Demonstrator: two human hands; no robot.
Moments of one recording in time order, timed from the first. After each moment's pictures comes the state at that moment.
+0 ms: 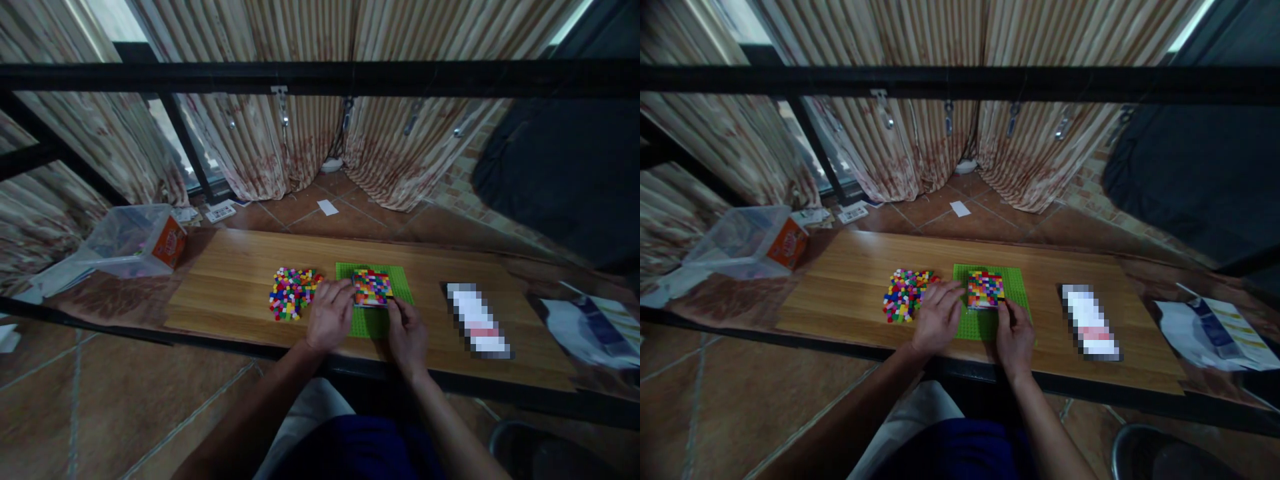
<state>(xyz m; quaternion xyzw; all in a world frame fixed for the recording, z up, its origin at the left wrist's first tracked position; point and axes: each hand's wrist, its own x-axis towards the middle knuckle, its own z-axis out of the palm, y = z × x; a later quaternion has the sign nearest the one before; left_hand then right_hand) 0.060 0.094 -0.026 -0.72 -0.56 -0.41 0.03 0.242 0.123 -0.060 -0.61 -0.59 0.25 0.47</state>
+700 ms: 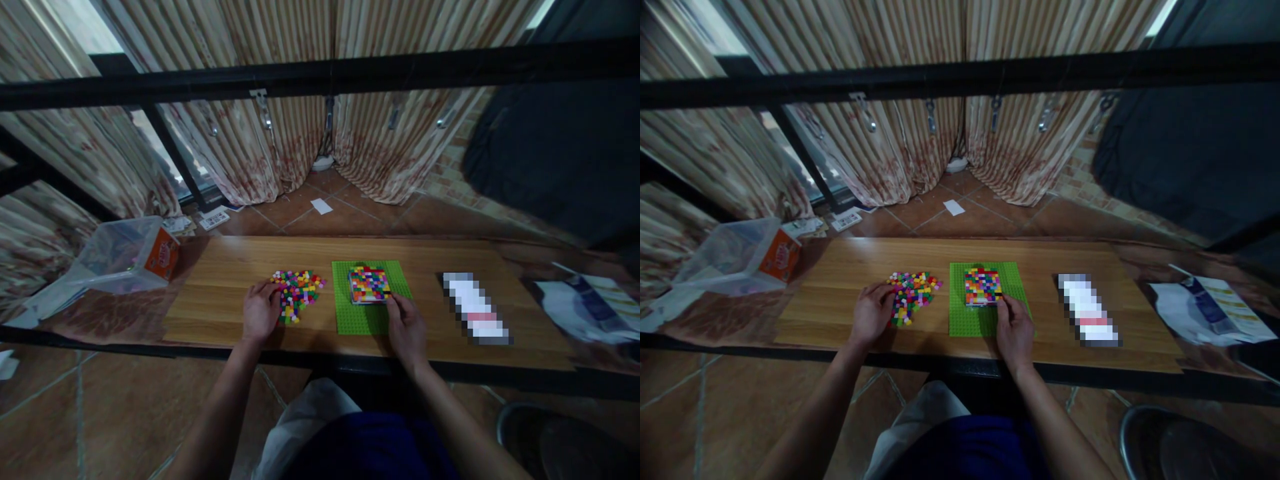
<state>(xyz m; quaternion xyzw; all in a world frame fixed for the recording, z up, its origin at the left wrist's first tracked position) -0.071 0.077 -0.040 -0.62 -0.72 -0.30 0.04 0.242 0.121 -0.059 -0.60 -0.60 0.25 0.47</state>
